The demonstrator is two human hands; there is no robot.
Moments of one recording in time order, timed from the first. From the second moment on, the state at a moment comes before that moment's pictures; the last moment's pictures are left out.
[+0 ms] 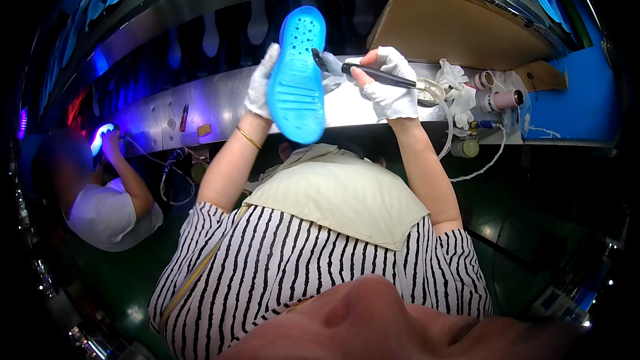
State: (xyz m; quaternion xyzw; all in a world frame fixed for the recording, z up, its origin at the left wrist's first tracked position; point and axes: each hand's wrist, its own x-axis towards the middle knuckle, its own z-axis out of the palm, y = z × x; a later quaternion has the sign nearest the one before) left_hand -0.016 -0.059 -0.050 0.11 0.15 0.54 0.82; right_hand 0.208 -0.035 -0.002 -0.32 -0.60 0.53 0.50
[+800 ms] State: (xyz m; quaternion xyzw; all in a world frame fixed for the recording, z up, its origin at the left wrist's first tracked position) left_hand 0.027 -0.034 -0.024 0.17 0.18 0.63 0.74; right_hand 0.195 -0.052 0.022 -0.22 -0.81 0.25 0.48
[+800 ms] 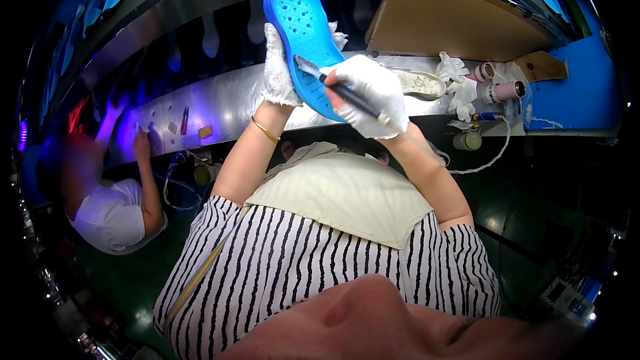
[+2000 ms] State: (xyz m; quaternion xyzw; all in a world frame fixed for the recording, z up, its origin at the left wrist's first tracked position) left_hand 0.026 -0.036 0.013 0.22 0.14 0.68 0.68; right_hand 0.197 -0.049 0.012 -0.21 -0.71 0.48 0.47
